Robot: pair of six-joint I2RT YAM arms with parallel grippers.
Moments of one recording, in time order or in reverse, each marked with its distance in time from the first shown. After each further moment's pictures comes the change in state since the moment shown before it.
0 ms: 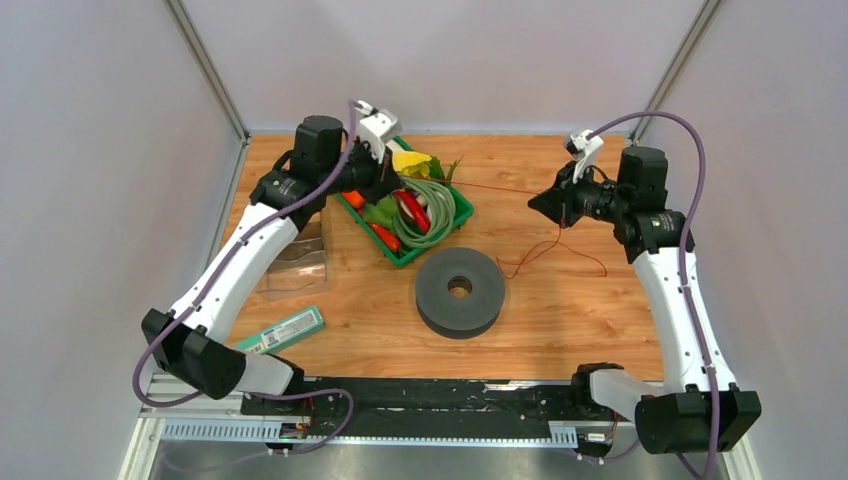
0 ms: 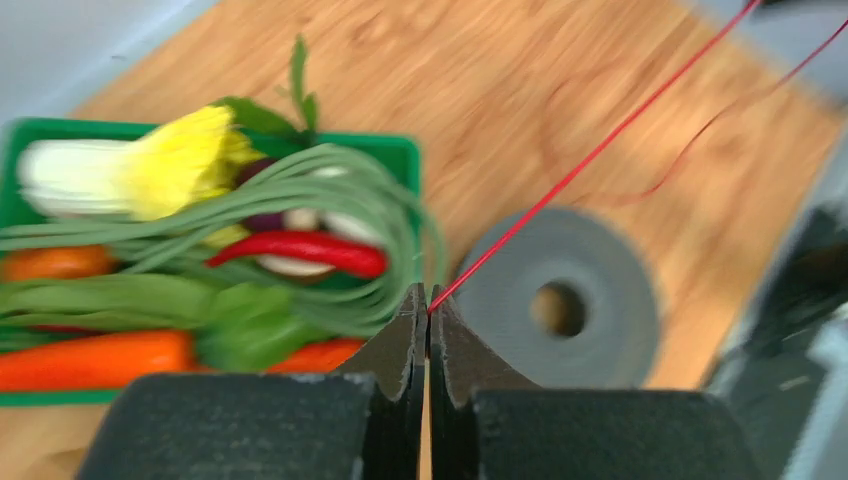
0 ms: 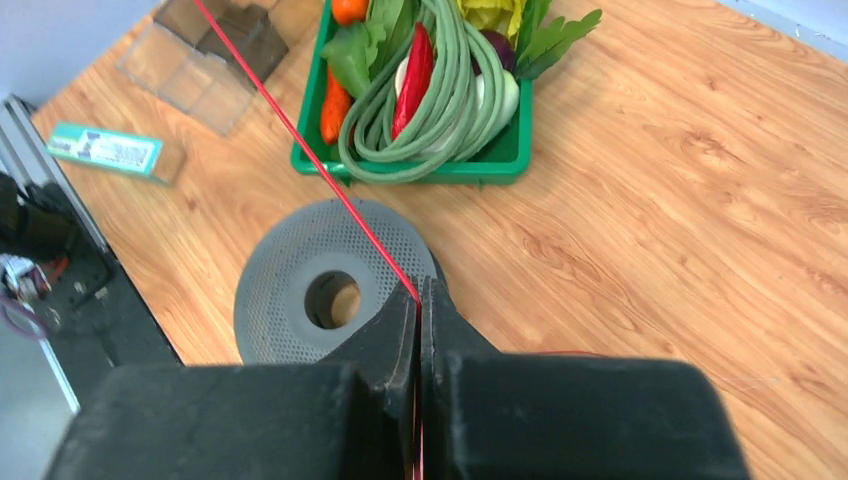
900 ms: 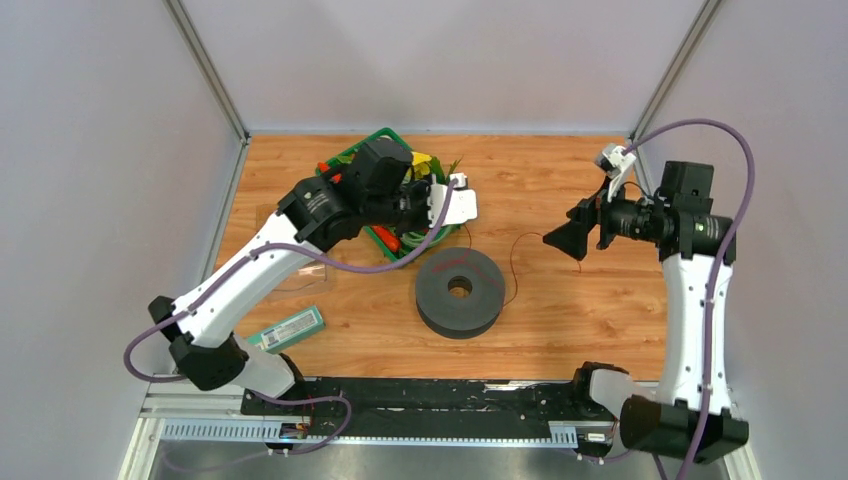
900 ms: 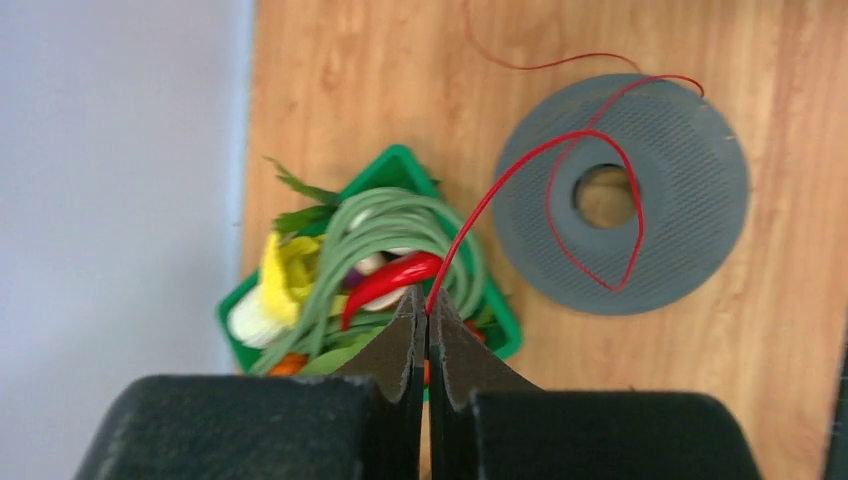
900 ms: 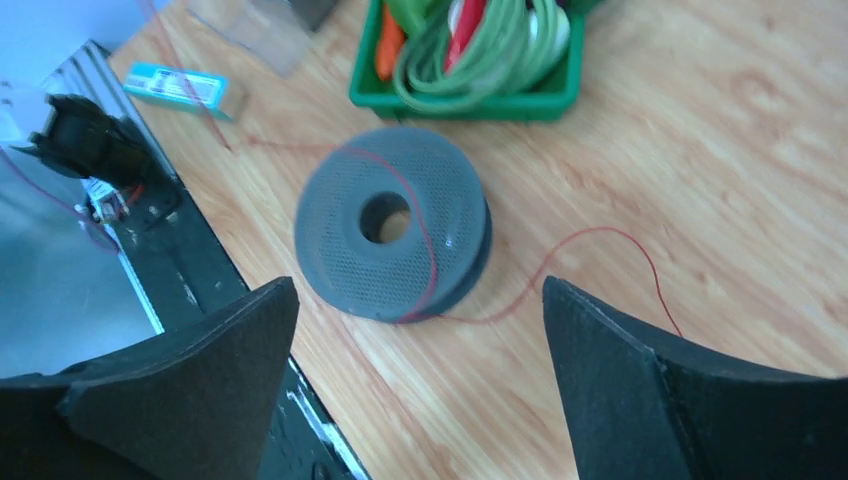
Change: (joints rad) left arm -0.451 0.018 0.260 -0.381 -0.372 0.814; right arm -0.226 0.031 0.201 -0.616 -0.212 -0.433
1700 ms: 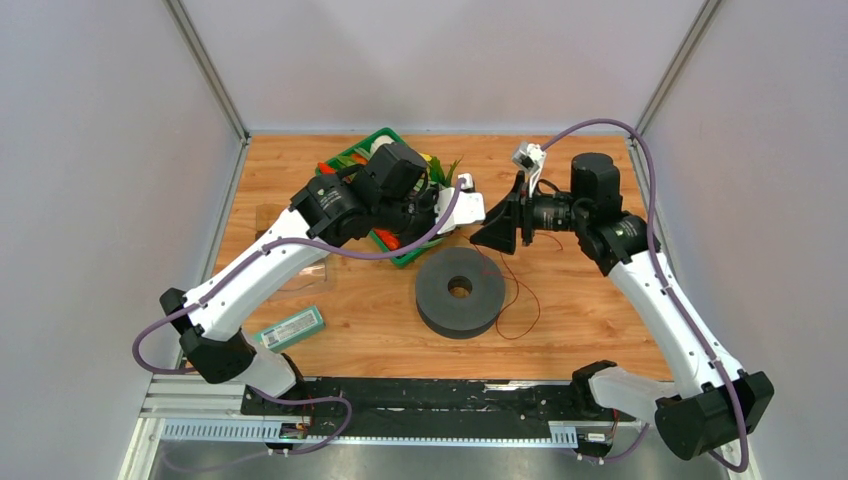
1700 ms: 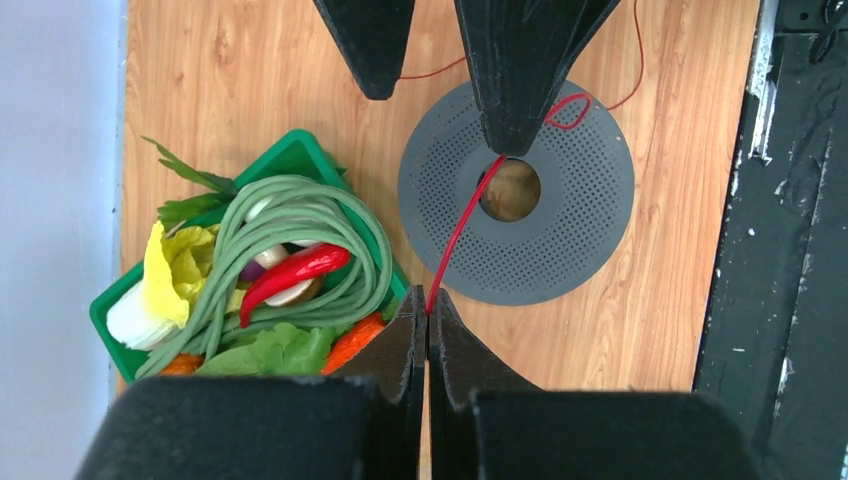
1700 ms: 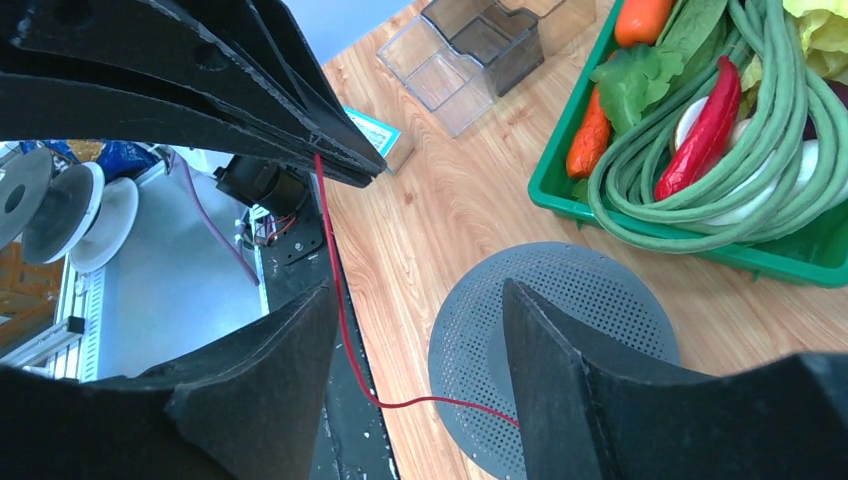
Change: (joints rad) left arm -0.052 0.083 0.071 -0.146 0.086 -0.188; right arm 0.537 -0.015 -0.237 0.742 0.032 0.644
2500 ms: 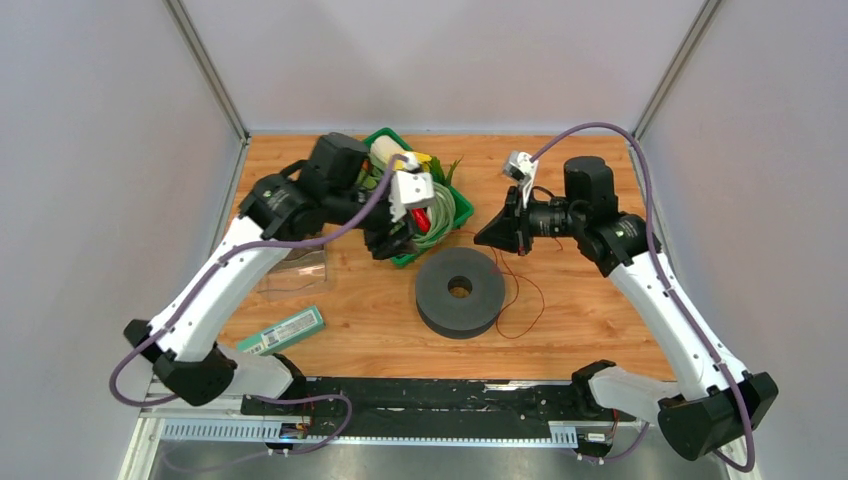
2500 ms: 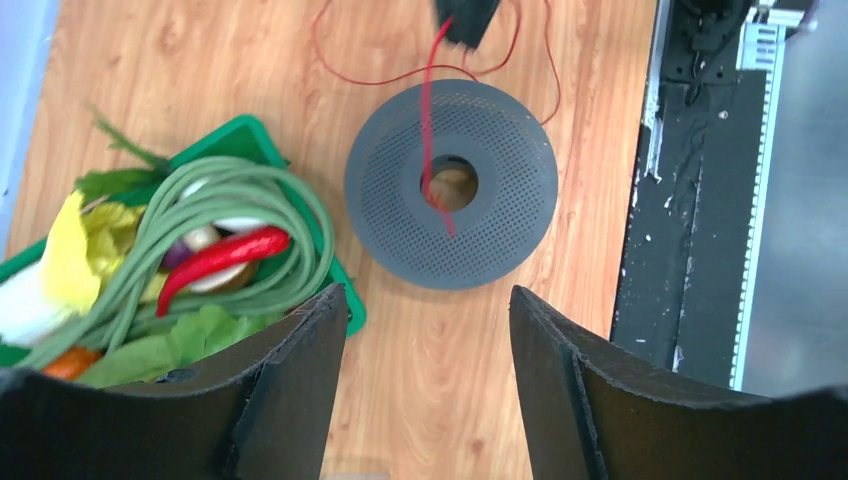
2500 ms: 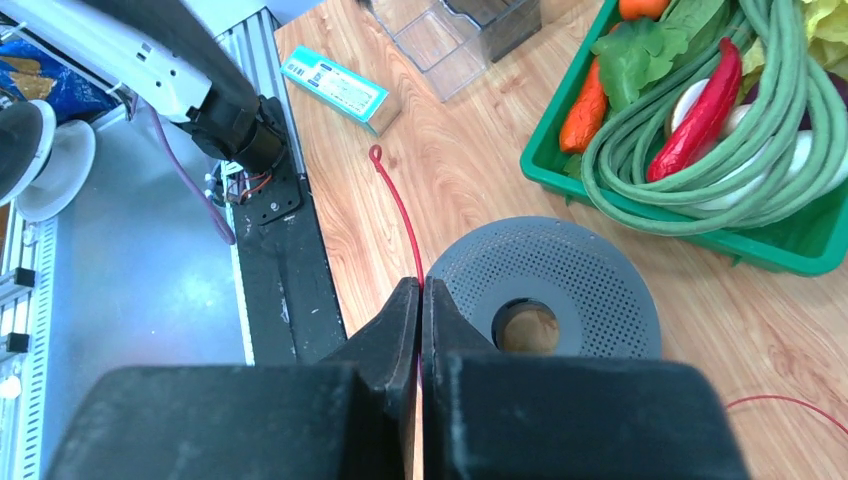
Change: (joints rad) left arm 0.155 -0.108 -0.083 -0.025 0.262 -0.056; right arm 0.051 0.005 0.026 -0.113 0.046 -0.141
